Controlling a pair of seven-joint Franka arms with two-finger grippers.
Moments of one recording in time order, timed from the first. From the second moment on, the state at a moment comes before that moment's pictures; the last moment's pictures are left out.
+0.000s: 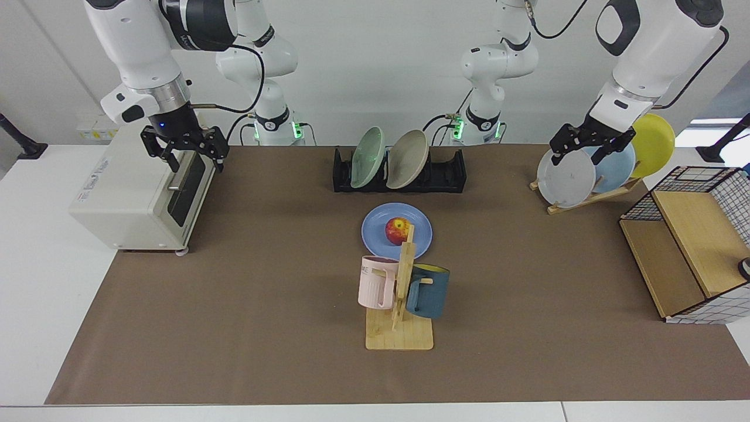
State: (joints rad) left arm 0.10 -0.04 -0.10 -1.68 -0.05 1.60 0.01; right arm 0.17 -0.08 -0.18 -1.76 -0.02 1.75 0.03
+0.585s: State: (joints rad) left arm 0.10 -0.04 -0.10 -1.68 -0.05 1.60 0.01; right arm 0.17 -0.09 -0.17 -1.76 -0.02 1.66 0.00
